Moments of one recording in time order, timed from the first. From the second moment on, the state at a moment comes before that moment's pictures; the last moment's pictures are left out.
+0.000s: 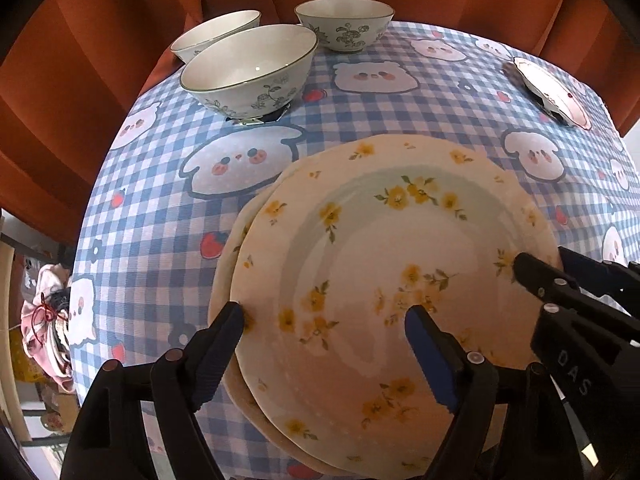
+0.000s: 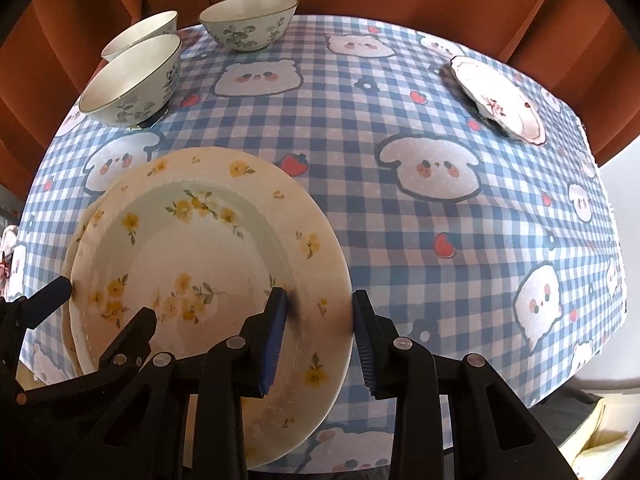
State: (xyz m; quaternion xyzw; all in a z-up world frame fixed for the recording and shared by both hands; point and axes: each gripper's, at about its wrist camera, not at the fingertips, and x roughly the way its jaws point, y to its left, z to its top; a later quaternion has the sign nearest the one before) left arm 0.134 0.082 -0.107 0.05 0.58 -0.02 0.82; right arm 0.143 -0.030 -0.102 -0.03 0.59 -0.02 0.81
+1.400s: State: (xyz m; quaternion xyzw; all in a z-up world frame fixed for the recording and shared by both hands) left arm 0.133 0.026 -0.060 0.02 0.53 -0.03 0.85; right arm 0.138 -0.082 -0.051 0.00 0.54 -0.02 0.84
